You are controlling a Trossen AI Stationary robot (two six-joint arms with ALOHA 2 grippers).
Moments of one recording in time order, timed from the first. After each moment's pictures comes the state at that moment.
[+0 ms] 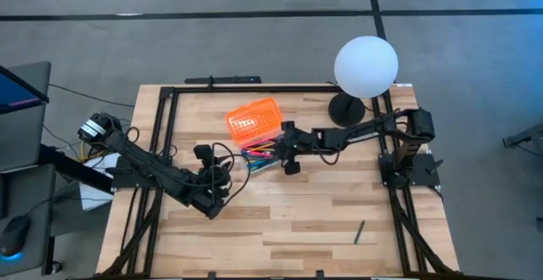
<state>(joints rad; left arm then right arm) -0.53 1.44 0.88 -0.79 -1.05 -0.50 -0.06 1.79 0.99 0.04 0.16 -0.47</state>
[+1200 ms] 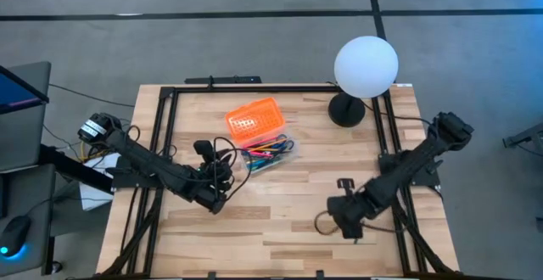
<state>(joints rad) -0.48 1.44 0.88 -0.78 -1.13 -0.44 0.66 1.50 0.93 -0.77 0.11 0.57</state>
